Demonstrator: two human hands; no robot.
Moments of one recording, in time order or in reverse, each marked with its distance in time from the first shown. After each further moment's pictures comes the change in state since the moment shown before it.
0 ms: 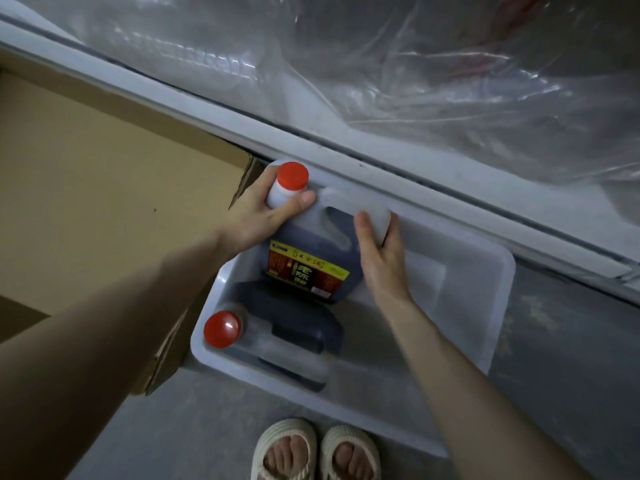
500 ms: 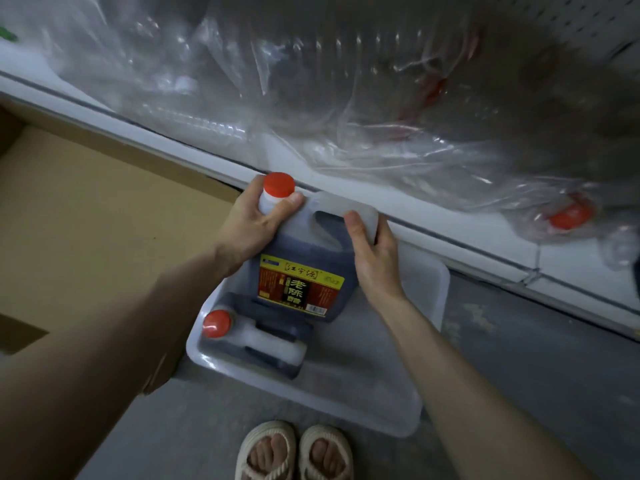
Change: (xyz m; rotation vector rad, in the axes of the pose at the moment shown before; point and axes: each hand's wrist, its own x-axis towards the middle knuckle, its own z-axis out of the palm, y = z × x) left_hand -0.025 0.058 0.018 -0.039 0.171 0.118; right_hand -0.008 -0.058 -0.029 -0.014 0.013 -0.090
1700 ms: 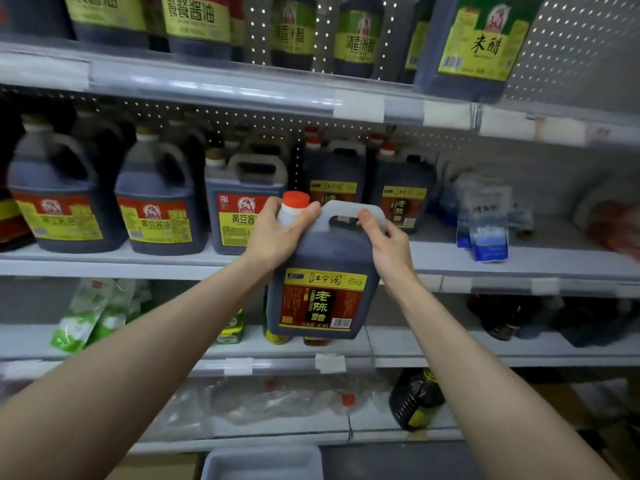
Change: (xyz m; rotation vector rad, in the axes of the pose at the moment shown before) left_hand -0.268 0.804 -0.066 -0.107 -0.045 0.538; right_hand -0.306 -0.765 -0.242 0.060 0.411 -0.383
